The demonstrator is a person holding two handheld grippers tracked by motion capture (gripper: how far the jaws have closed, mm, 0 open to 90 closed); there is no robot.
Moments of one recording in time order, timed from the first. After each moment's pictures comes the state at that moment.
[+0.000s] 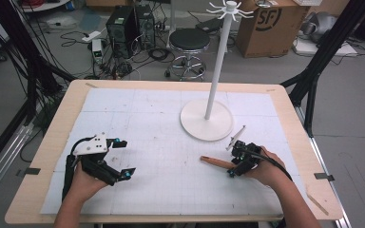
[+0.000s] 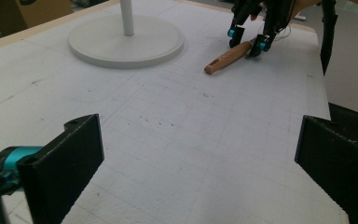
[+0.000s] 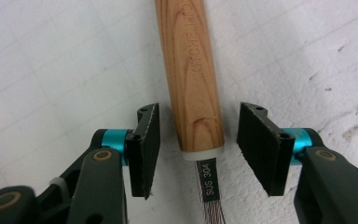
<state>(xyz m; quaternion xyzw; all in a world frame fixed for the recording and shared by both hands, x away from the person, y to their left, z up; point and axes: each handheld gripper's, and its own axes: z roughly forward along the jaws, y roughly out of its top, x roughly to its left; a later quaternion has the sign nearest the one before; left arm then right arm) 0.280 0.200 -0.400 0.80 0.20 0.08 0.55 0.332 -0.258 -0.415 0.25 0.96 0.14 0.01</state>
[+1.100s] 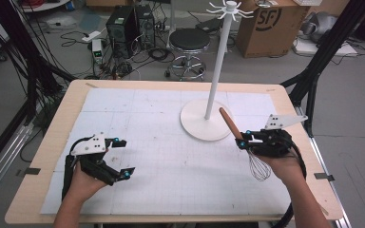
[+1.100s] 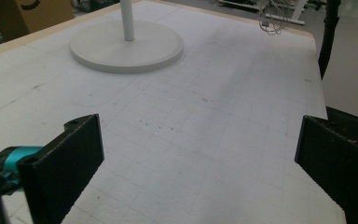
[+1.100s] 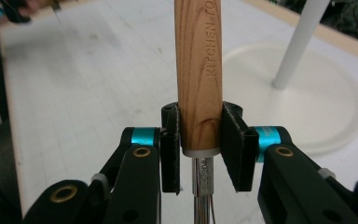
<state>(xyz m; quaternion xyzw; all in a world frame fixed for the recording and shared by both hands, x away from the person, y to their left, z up) 0.279 0.202 -0.398 0.80 0.20 0.08 0.56 0.311 -0.309 -0.333 0.26 0.83 0.48 0.10</state>
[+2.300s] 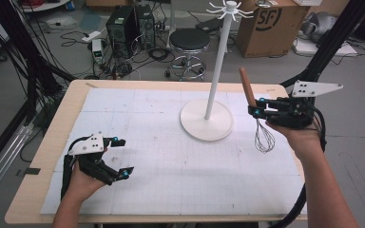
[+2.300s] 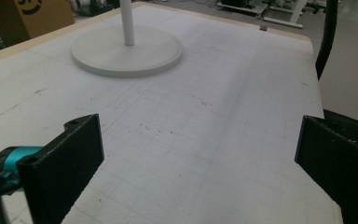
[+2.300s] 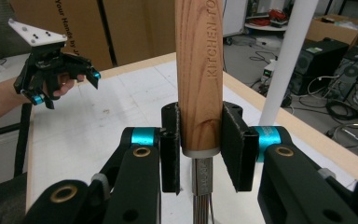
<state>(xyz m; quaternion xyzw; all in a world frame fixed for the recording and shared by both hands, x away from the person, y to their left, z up) 0.278 0.205 -0.395 0.80 0.20 0.09 0.57 0.337 -0.329 -0.250 0.22 0.79 0.56 0.13</state>
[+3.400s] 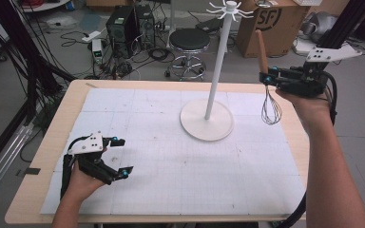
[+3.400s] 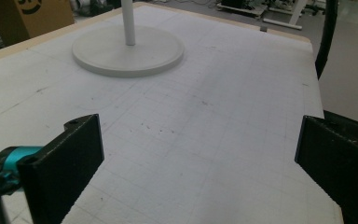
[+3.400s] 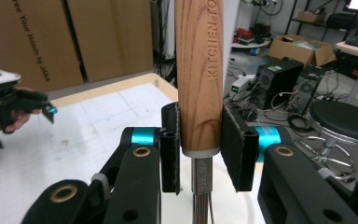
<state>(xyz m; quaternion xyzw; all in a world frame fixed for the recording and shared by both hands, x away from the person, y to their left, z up) 0.280 0.207 -0.396 0.79 0.20 0.08 0.57 0.383 -0.346 -0.201 0.24 0.77 0.56 0.18</state>
